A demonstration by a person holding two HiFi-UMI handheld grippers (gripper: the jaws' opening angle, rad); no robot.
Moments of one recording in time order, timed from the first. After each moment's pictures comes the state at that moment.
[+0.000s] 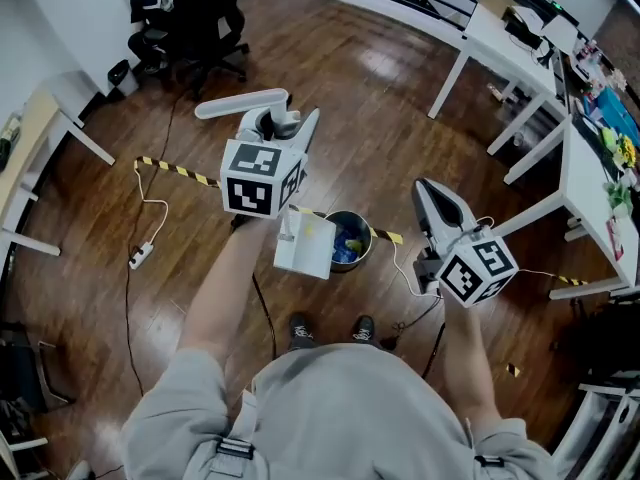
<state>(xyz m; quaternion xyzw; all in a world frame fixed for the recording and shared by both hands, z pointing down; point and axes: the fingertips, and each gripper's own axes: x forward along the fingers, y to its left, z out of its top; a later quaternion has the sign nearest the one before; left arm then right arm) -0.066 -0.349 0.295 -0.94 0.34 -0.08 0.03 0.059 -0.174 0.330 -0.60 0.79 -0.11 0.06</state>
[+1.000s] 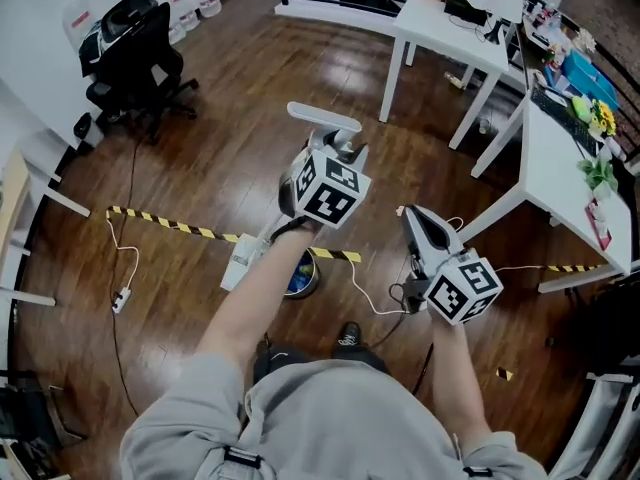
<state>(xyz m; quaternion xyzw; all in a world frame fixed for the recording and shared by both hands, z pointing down) 0.350 -0.274 0.379 -0.94 0.21 -0.24 0.14 0.348 -0.112 0.376 -0.65 0.74 -0.15 0.11</state>
